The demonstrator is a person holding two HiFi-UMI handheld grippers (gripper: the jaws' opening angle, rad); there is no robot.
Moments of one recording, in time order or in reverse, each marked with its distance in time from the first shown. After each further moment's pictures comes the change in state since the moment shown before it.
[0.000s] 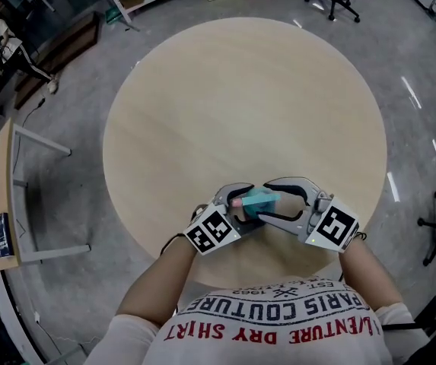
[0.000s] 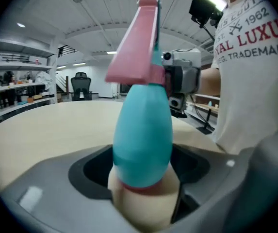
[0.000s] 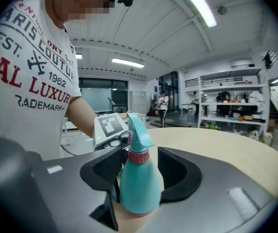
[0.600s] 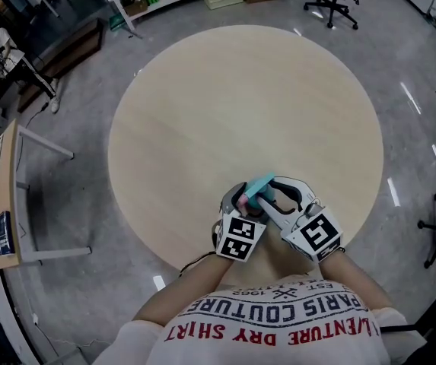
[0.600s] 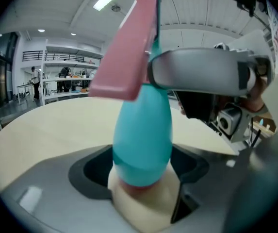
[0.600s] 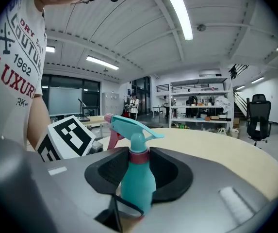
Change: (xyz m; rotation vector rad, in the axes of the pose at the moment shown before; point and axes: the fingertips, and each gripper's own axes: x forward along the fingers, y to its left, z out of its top) left arm -0.001 0.020 -0.001 -0.316 0.004 0.494; right arm 0.003 -0.010 0.003 0.162 -0.041 -0.368
